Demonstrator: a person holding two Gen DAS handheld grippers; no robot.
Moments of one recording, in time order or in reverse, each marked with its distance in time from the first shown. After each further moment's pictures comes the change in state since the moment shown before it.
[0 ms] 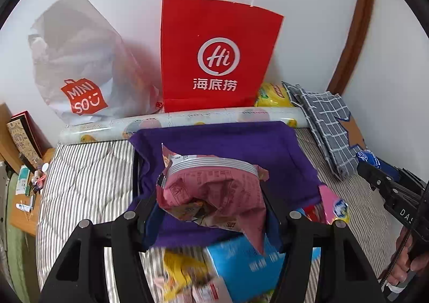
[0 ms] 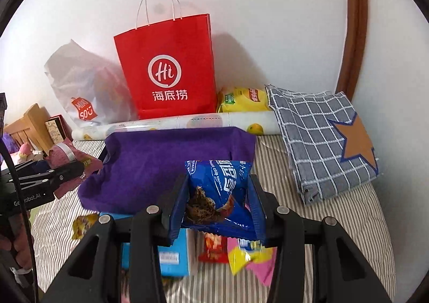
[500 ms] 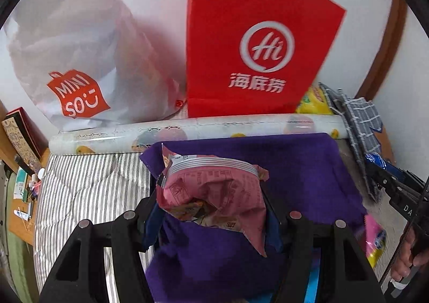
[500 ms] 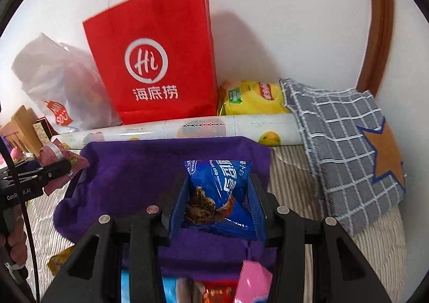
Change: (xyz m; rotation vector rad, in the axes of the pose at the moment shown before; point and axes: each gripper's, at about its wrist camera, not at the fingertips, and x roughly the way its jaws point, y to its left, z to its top) left arm 0.088 0.052 0.039 -0.037 0.064 0.048; right arm 0.110 0.004 0.035 0.008 0.069 0.009
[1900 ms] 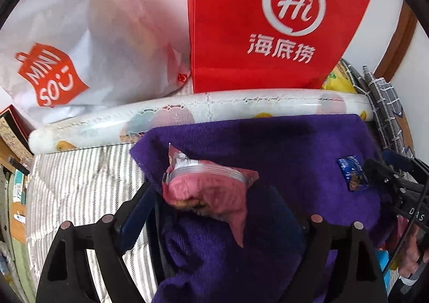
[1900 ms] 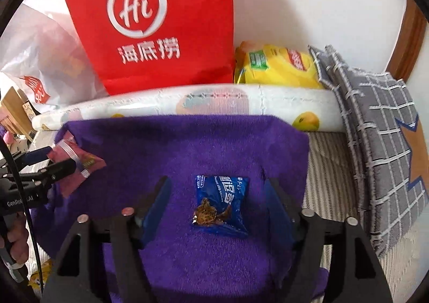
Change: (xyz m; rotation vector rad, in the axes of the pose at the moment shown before) left arm 0.058 0.005 0.000 0.037 0.098 0.035; right arm 0.066 0.016 0.001 -0.033 0.142 0.002
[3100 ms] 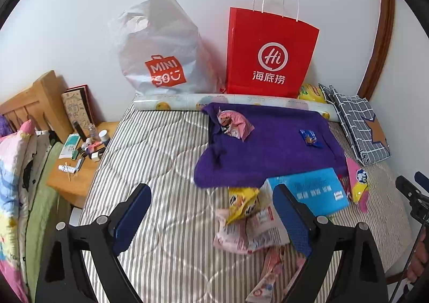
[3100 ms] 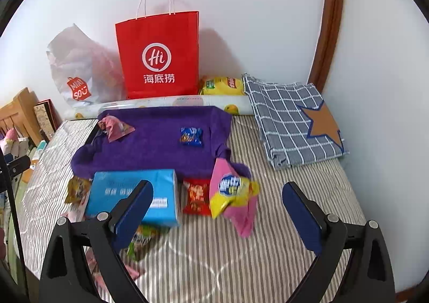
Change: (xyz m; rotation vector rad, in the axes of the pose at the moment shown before) left arm -0.222 0.002 -0.162 -0.116 -0.196 0.126; right arm -0.229 -0.012 -0.148 0.031 -0.186 -0.144
